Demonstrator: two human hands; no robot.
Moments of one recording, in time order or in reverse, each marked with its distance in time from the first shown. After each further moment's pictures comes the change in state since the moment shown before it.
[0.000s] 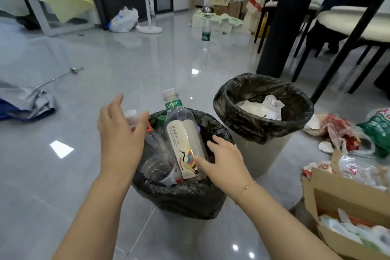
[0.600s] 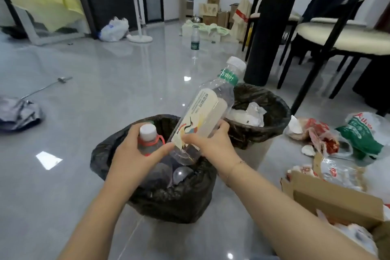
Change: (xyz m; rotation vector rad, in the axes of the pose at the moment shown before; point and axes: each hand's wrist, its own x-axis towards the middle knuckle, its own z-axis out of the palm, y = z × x) left_hand -0.034 0.022 0.012 -0.192 -0.325 -0.034; right_hand 0.015 -0.003 -0.039 0.992 0.116 0.192
